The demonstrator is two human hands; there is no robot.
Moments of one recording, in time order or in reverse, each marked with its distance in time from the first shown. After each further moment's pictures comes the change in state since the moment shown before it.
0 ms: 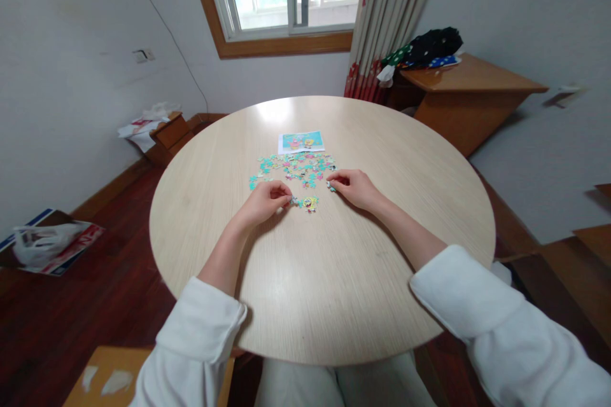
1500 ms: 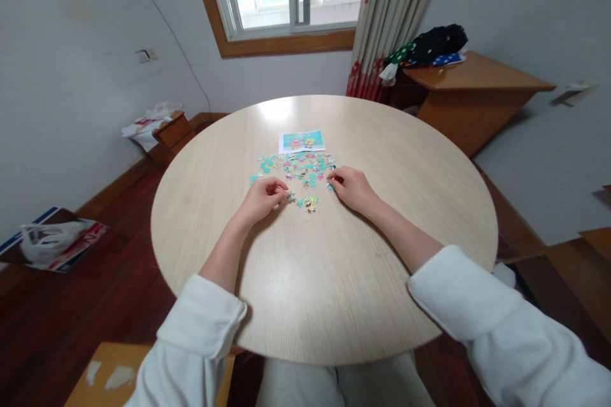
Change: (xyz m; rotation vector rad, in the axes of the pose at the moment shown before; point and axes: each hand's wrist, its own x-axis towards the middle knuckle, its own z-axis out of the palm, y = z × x) left_hand 0.003 -0.003 -0.001 -0.029 0.167 0.001; right_hand 0.000 -0.003 0.009 -0.192 0.123 -0.193
